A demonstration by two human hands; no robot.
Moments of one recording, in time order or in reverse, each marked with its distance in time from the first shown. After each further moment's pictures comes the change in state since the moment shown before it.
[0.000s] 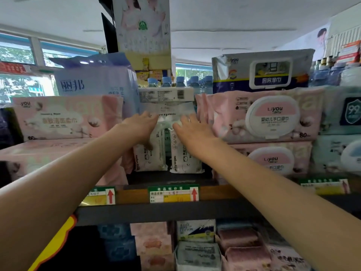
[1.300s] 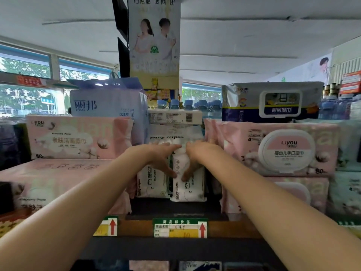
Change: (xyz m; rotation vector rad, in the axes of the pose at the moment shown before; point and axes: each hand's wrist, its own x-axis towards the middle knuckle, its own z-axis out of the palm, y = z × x) left_hand 0.022 0.001 0.005 -0.281 -0.187 0.141; right_hand 0.048 0.008 -0.012 -0.026 -0.442 0.155
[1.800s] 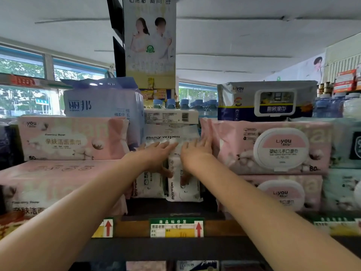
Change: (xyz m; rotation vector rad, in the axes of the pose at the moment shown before) left_hand 0.002 0.001 0.015 0.059 0.098 0.003; right_hand -0.002 -0.008 0.018 -0.025 0.165 -0.017
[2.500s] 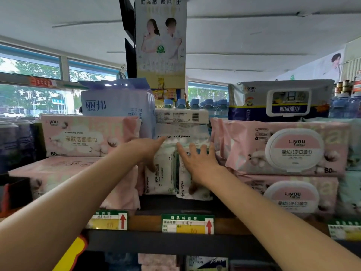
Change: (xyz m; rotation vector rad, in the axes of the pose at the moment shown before) left_hand -0.025 -0.027 -0.022 0.081 -0.066 -0.185; right_hand -0.010 -0.008 0.021 0.035 0.131 -0.145
